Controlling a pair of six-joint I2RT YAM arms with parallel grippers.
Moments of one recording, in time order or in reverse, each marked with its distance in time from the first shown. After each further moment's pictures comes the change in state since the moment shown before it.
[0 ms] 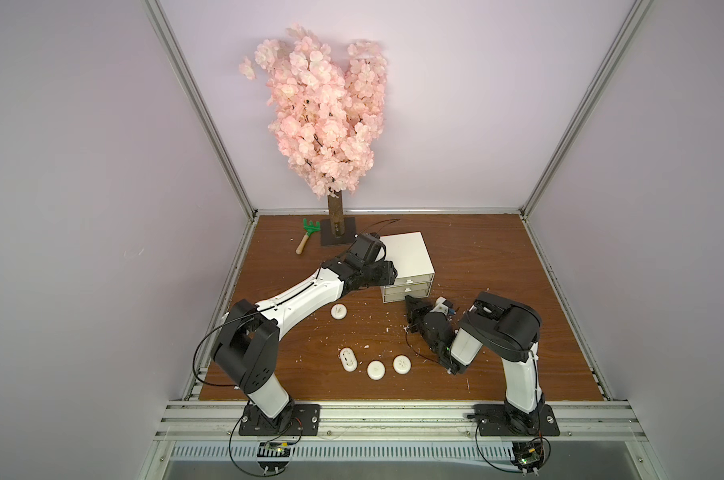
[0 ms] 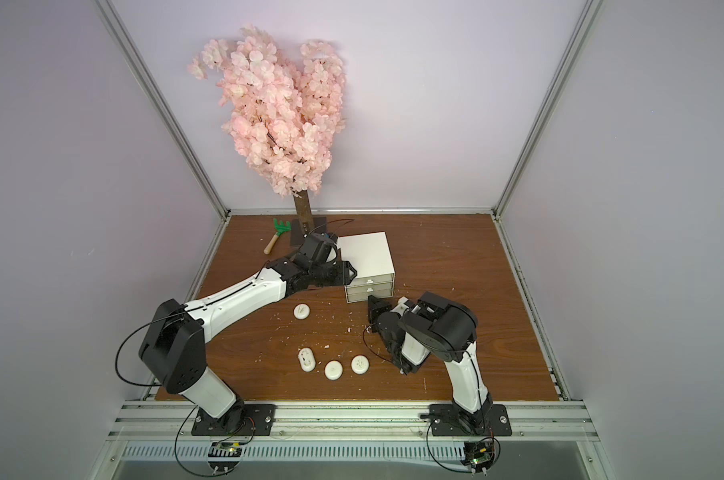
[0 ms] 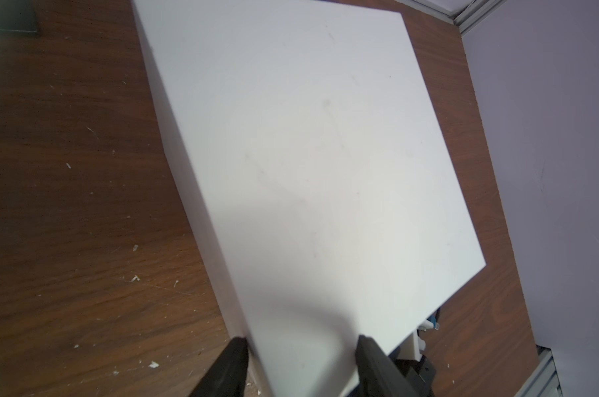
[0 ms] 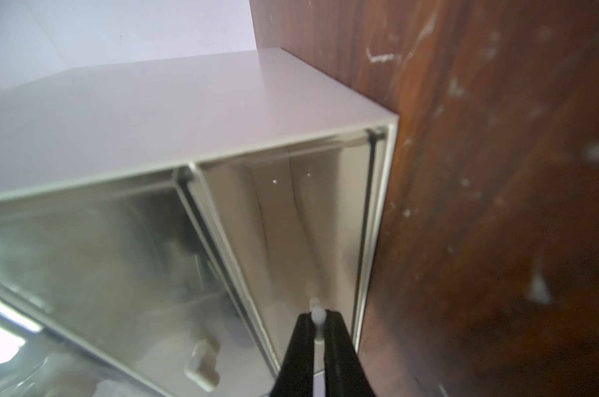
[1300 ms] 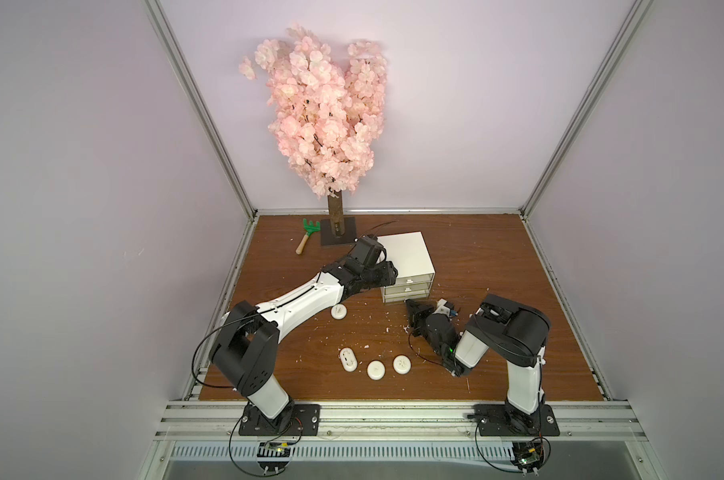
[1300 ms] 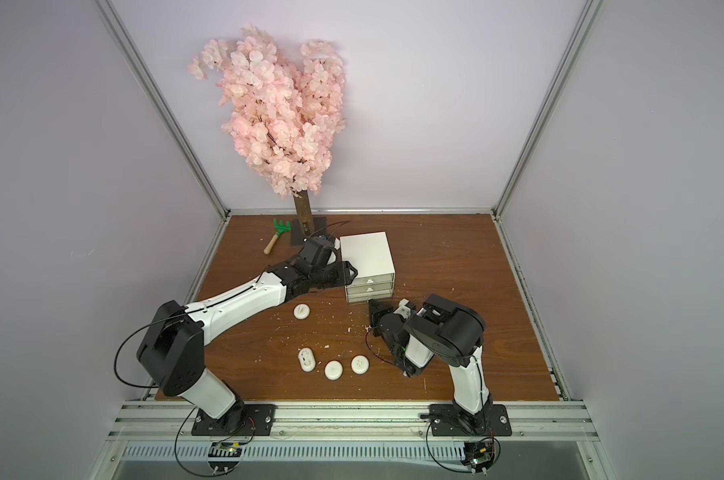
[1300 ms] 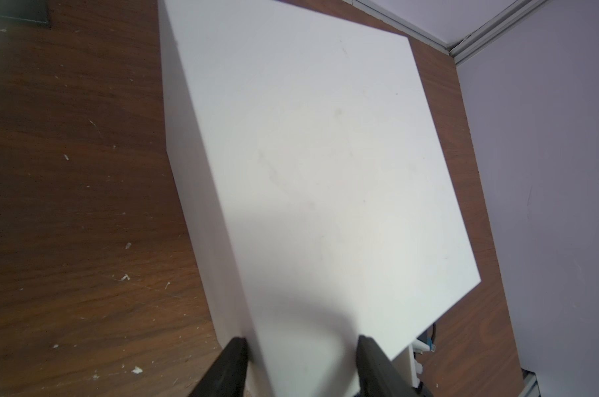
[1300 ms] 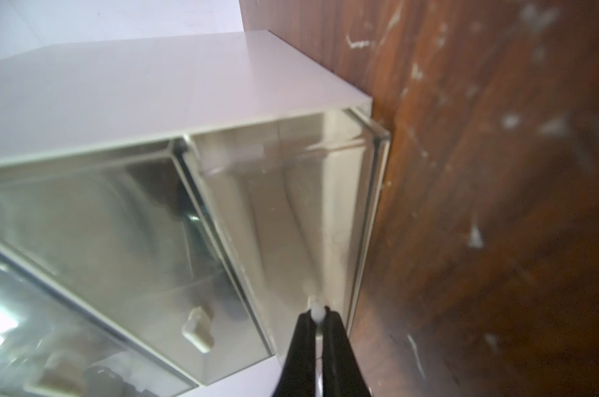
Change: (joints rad) left arm -0.014 -0.013 -0.053 0.083 -0.035 -0.085; right arm 0.020 -0.071 -0.054 -0.079 -0.076 0.007
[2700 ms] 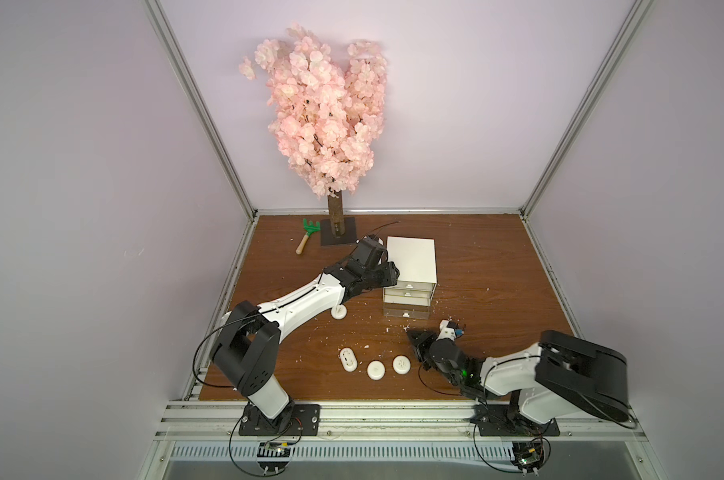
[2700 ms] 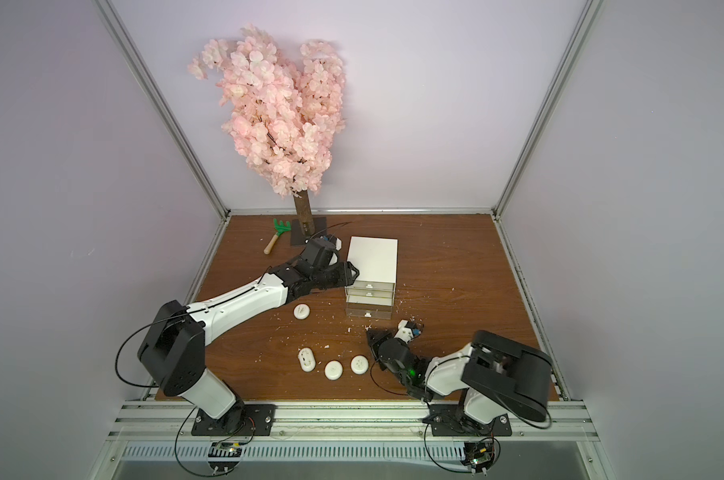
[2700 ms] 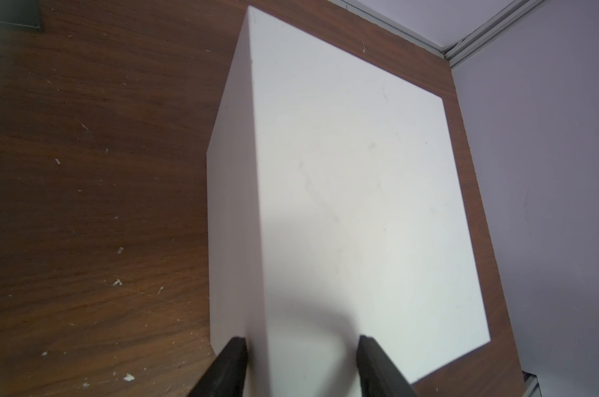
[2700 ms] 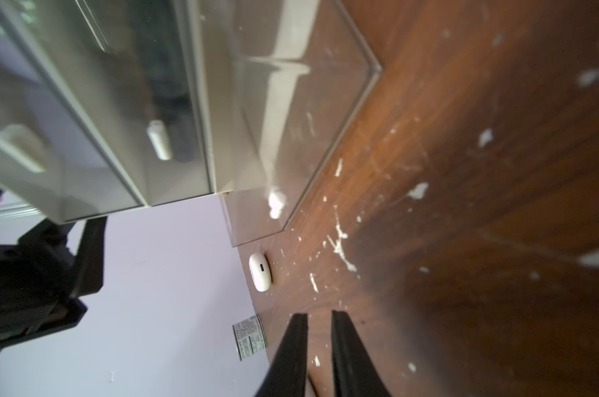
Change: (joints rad) left arm -0.011 0.000 -0.012 0.029 -0.012 -0.002; right arm 0.260 -0.595 -0.140 -0.630 0.098 -0.060
